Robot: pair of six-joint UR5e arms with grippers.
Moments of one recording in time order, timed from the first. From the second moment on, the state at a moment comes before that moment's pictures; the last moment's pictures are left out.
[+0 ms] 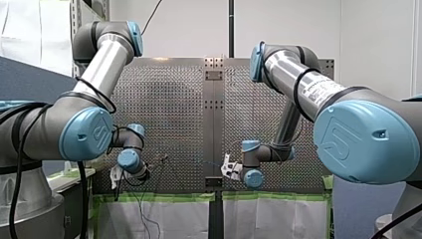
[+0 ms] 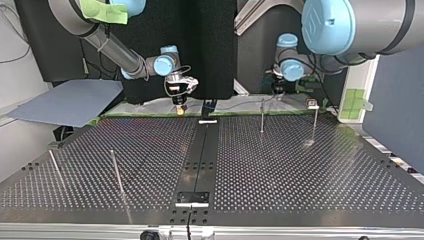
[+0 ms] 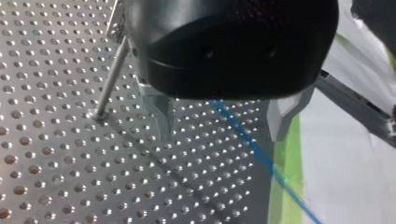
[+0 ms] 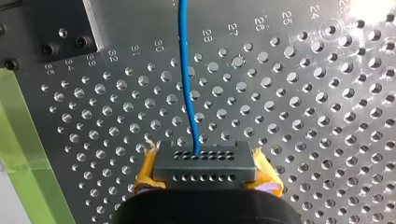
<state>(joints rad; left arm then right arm) 0.01 -2.31 -2.04 -2.41 -1.58 -1.78 2.13 -0.50 1.47 -0.89 1.60 1.79</state>
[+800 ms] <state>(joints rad) -0.01 -2.20 -2.13 -2.37 -1.46 -1.77 2.13 -0.50 1.47 -0.87 1.60 1.79</state>
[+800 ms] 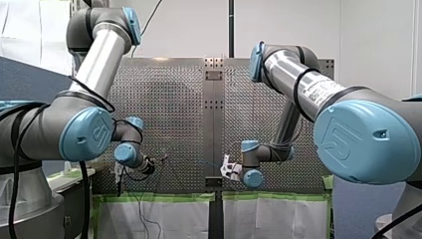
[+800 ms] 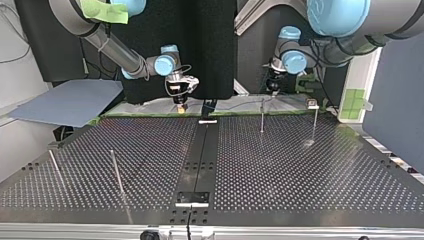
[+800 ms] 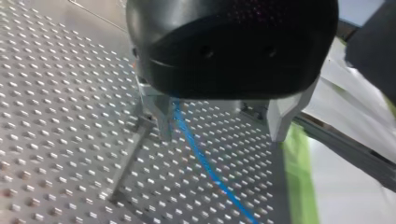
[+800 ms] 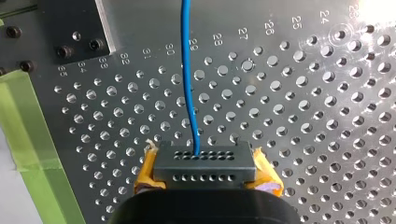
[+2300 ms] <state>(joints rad) -0.09 -2.11 -2.18 -2.33 -1.56 -1.71 2.13 -0.50 1.47 -0.87 1.59 1.79</state>
